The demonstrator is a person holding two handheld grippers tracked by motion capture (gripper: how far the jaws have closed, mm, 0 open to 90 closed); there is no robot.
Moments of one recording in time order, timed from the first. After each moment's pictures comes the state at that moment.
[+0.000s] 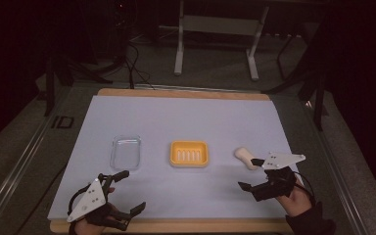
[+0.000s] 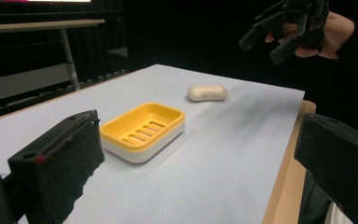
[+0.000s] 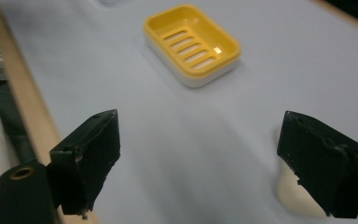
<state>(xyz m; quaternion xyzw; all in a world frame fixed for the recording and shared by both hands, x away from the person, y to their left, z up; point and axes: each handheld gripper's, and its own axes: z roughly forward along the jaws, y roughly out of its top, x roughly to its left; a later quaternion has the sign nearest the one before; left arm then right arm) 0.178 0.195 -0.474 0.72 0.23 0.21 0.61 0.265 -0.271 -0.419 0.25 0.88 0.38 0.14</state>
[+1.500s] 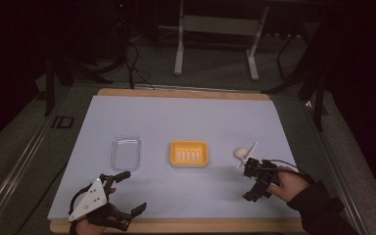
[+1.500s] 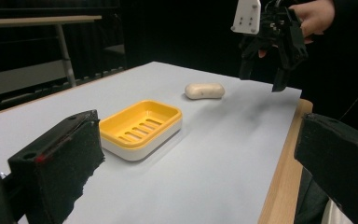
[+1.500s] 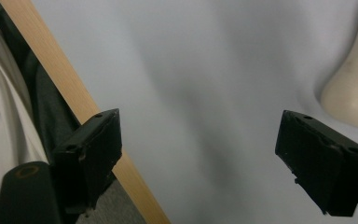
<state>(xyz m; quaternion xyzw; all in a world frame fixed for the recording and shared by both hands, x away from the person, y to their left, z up) 0.179 0.193 -0.475 0.73 0.24 0.20 0.61 0.305 -0.236 -0.440 0.23 0.97 0.05 0.00</state>
